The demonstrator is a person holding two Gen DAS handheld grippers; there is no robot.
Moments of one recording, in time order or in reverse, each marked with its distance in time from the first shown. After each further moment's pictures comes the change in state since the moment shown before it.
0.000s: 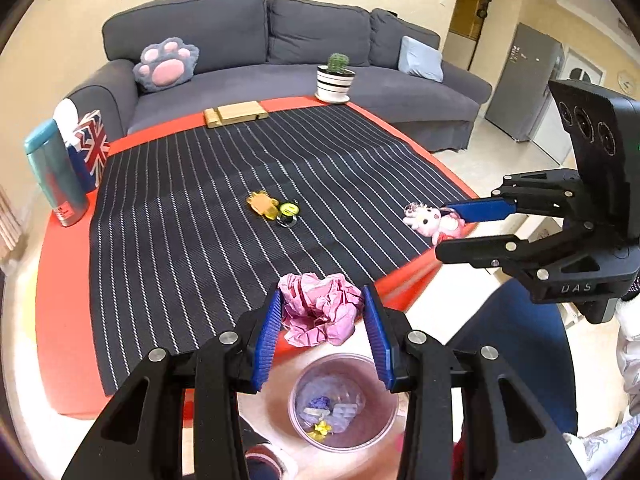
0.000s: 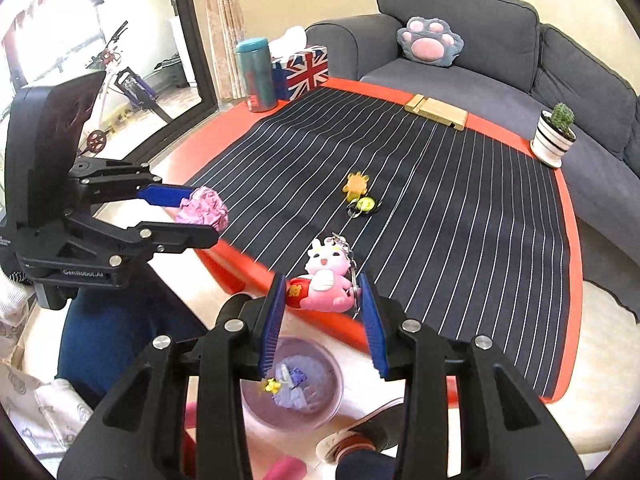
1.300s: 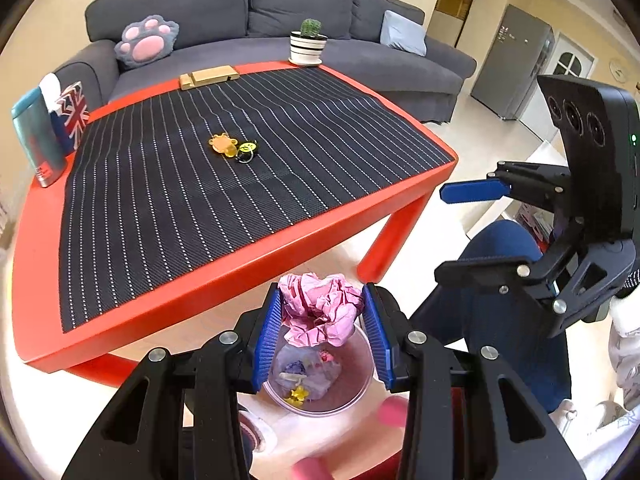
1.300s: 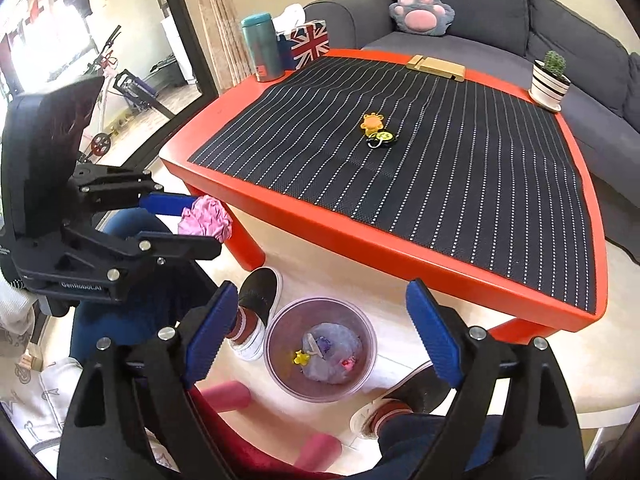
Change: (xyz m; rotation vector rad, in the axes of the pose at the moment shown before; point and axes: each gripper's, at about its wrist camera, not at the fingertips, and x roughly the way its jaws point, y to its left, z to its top) left arm 0.005 -0.030 -0.049 0.014 0.081 -0.052; right arm 0.000 0.014 -0.057 0.096 0.035 0.023
